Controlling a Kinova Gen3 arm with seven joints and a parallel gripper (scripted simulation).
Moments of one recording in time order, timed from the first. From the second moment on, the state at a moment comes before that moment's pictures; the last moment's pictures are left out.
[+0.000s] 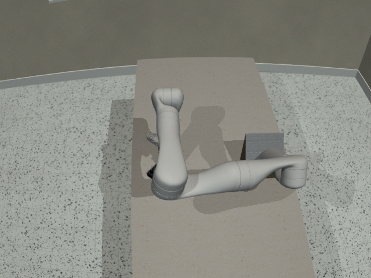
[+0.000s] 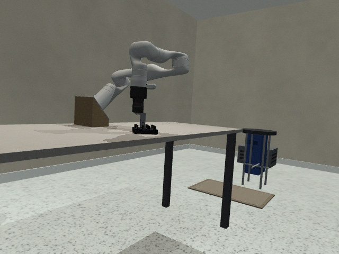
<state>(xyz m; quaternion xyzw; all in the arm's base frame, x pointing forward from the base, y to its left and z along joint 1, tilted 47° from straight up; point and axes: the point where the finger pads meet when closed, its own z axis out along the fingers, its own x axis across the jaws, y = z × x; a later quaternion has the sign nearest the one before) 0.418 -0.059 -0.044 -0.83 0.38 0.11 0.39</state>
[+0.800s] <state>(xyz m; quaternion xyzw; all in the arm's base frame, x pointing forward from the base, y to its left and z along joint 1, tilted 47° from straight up) 0.418 -0.059 -0.044 -0.83 0.38 0.11 0.39</state>
